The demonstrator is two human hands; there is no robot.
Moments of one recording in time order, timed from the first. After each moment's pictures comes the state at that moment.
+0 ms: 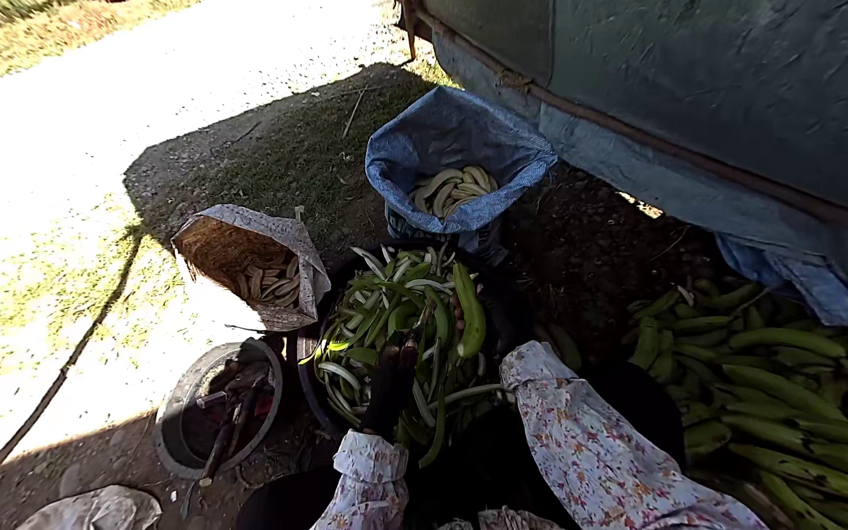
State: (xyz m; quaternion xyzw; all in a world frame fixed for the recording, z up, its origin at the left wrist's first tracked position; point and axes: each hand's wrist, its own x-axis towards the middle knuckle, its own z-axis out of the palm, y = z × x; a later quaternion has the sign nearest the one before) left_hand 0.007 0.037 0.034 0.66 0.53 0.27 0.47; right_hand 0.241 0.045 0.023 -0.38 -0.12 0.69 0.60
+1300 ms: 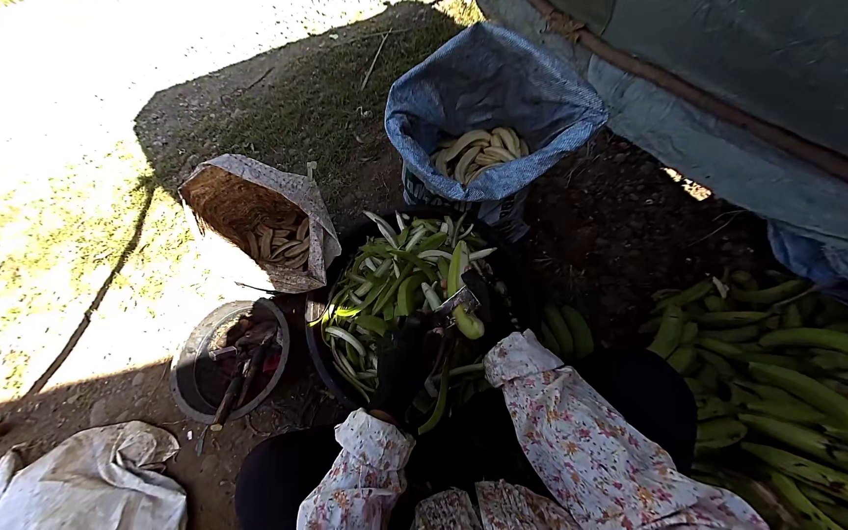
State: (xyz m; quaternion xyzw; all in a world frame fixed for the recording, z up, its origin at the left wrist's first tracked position) left_hand 0.015 0.019 0.063 0.74 0.59 0.12 0.30; right_hand 0.184 0.049 0.017 -0.54 -0.19 0.59 0.57
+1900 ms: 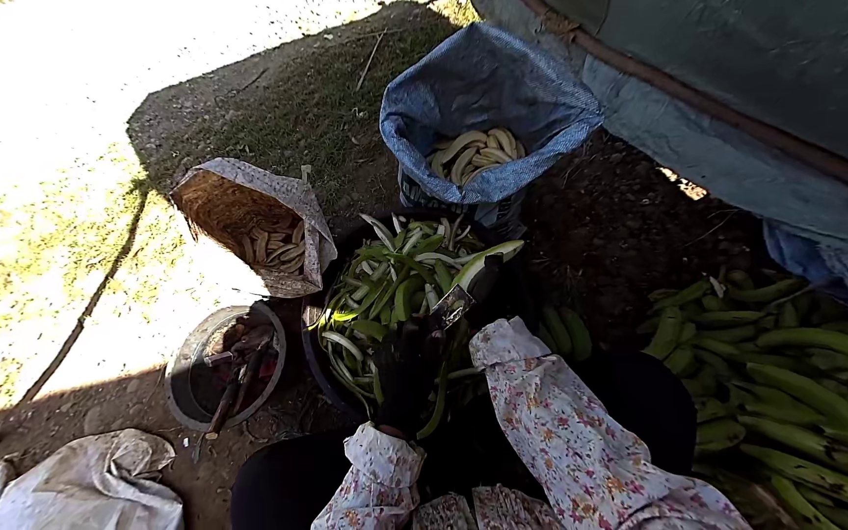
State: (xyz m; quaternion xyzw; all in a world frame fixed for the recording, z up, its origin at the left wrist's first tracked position) left_hand 0.028 0.004 0.056 0.74 0.62 0.16 0.22; right_hand 0.185 0.067 0.057 -0.74 -0.13 0.40 0.53
